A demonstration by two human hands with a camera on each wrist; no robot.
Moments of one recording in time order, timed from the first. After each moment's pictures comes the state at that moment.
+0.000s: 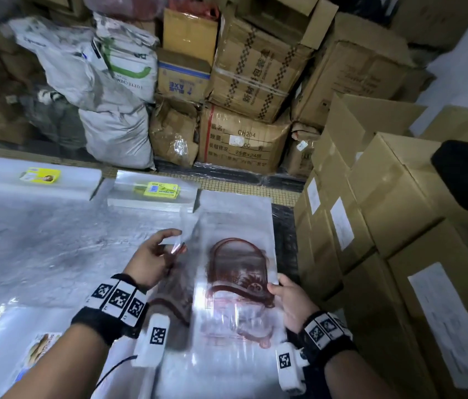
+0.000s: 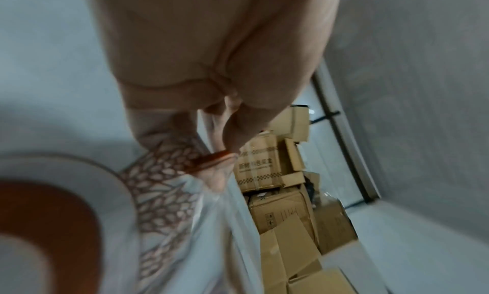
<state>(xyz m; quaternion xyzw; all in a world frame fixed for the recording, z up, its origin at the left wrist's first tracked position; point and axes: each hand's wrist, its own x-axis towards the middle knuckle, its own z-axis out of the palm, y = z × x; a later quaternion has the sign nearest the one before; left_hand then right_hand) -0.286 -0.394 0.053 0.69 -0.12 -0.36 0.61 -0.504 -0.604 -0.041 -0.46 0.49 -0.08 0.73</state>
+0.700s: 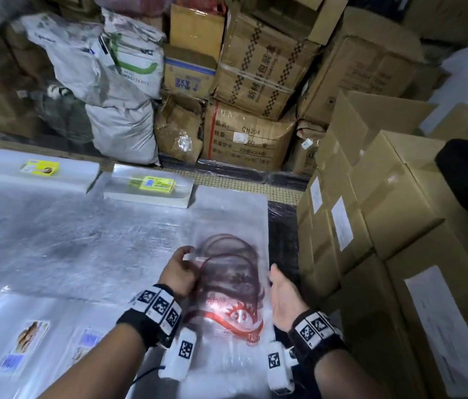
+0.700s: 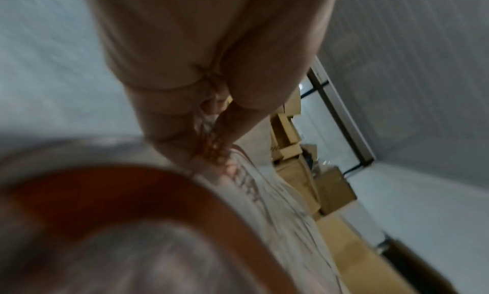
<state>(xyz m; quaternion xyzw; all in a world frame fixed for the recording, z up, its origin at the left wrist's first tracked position) -0.341 -0.436 0.004 0.76 -0.09 -0.36 0.53 -0.503 -0.601 -0.036 -0.38 0.47 -0.07 0.79</state>
